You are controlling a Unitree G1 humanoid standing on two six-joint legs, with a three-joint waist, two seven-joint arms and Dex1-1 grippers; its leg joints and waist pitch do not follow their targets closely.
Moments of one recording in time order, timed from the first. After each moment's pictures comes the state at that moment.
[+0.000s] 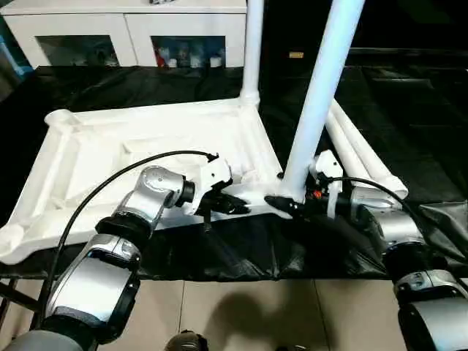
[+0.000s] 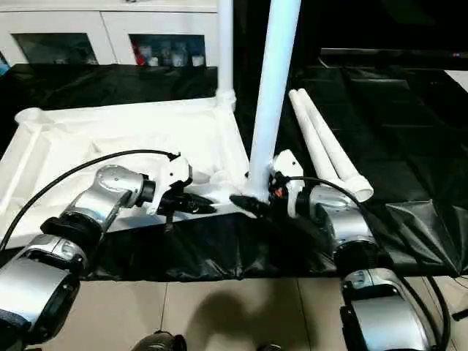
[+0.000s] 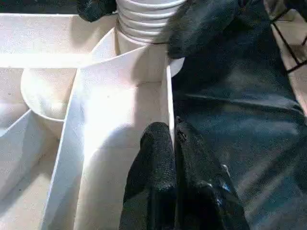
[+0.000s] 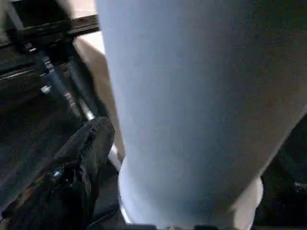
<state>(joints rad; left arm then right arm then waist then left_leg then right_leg) -0.84 0.24 -0.22 1.01 0.07 -0.10 -1.29 -0.63 -0.33 0.07 0.81 0.15 -0.02 1.14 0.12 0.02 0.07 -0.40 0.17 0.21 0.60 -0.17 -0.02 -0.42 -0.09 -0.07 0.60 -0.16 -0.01</state>
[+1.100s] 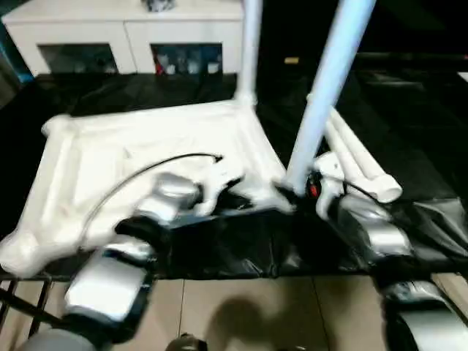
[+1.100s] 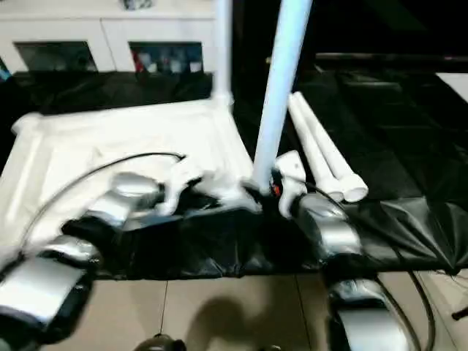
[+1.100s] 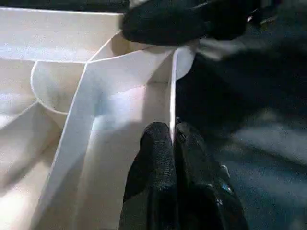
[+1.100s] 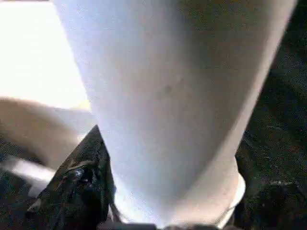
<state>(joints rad) -0.87 0.09 -0.18 1.08 0.10 0.02 -0.90 -0.63 -0.16 -0.07 0.85 0.11 0.04 0.50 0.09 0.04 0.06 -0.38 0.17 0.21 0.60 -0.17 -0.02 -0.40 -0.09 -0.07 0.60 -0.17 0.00</state>
